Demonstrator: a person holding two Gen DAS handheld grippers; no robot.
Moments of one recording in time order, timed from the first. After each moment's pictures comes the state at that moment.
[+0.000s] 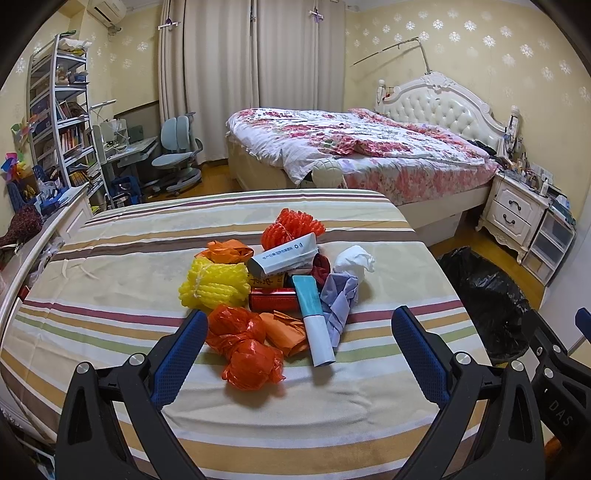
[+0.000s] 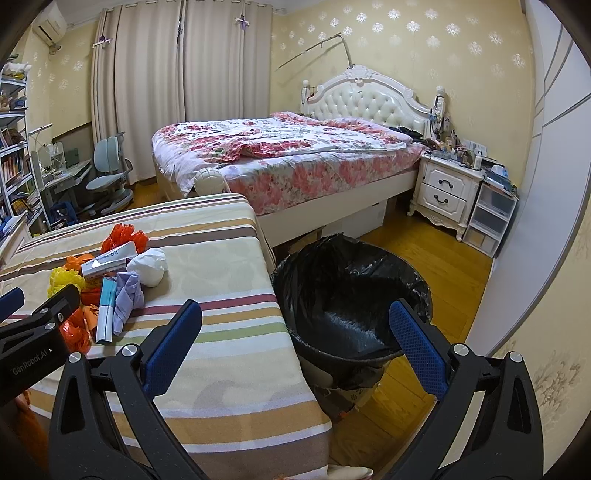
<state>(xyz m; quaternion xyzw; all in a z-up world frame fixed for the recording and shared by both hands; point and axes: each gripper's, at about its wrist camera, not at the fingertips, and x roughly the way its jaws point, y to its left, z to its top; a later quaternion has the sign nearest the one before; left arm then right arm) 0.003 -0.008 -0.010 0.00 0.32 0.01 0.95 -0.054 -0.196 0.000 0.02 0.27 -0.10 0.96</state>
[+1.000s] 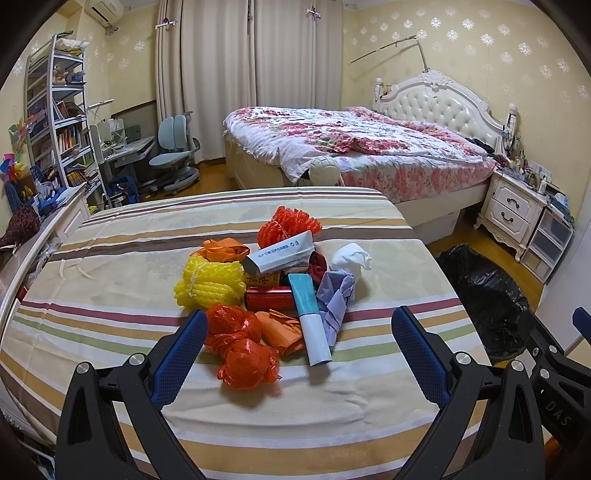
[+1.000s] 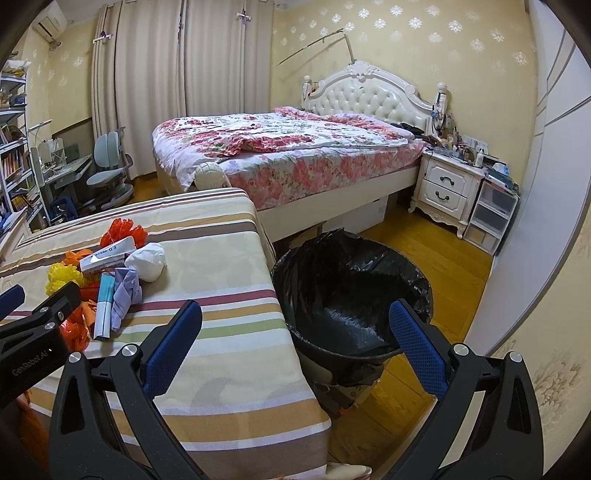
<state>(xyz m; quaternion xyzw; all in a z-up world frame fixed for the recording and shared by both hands) 0.003 -0.011 -0.011 0.00 0.32 0.01 0.95 -0.053 -0.199 -0.008 0.03 0.28 -0.09 0.95</state>
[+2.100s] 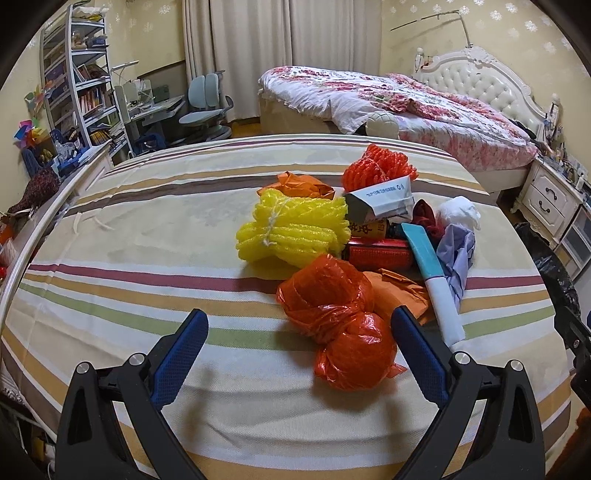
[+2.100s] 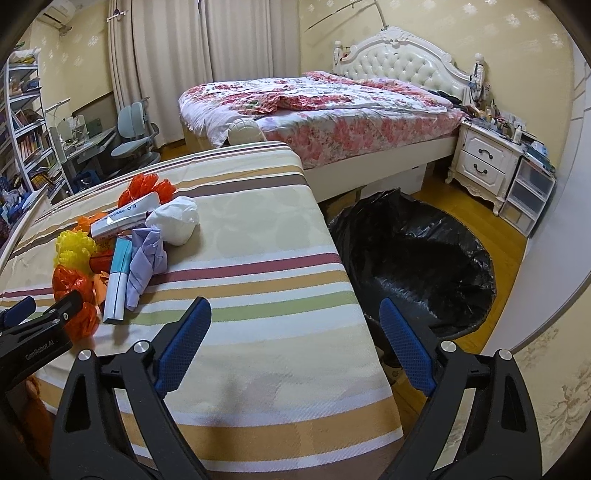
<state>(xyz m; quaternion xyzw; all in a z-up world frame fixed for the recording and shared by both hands) 0.022 0.055 -0.060 -0.02 0.40 0.06 0.91 -0.025 -0.171 -0.049 0.03 0.36 -0.03 0.93</state>
